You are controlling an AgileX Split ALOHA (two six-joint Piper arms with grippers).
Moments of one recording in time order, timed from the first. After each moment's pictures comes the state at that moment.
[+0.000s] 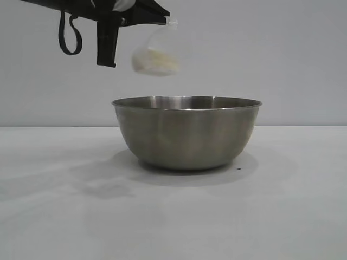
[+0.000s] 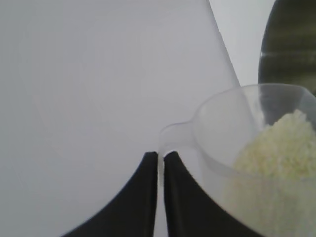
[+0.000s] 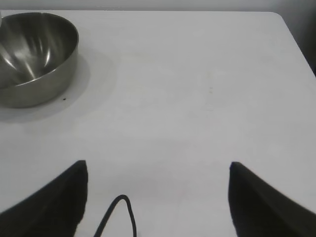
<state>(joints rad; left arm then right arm) -0.37 1.85 -0.93 0.72 -0.89 1.44 0.02 -0.02 -0.49 0.08 1.14 -0.07</state>
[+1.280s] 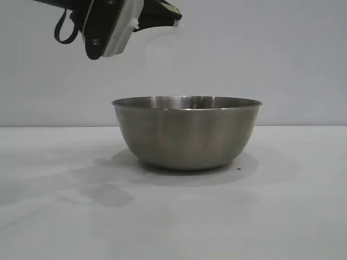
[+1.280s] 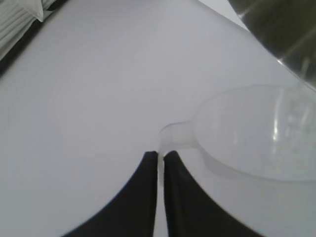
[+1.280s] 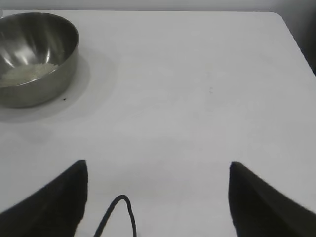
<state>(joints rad) -0.39 1.85 -0.93 0.75 -0.97 2.04 0.02 -0.02 -0.49 0.08 1.14 -0.07</state>
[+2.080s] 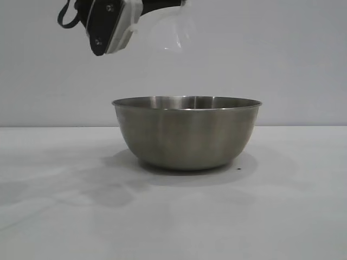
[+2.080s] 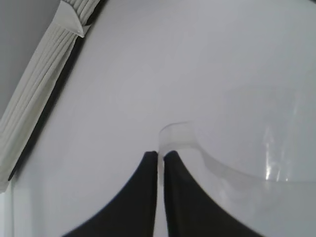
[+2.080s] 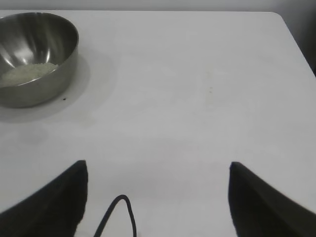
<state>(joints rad) -0.39 1.85 -0.93 0.75 -1.04 2.10 0.02 -0.02 -0.49 0.08 1.14 -0.07</state>
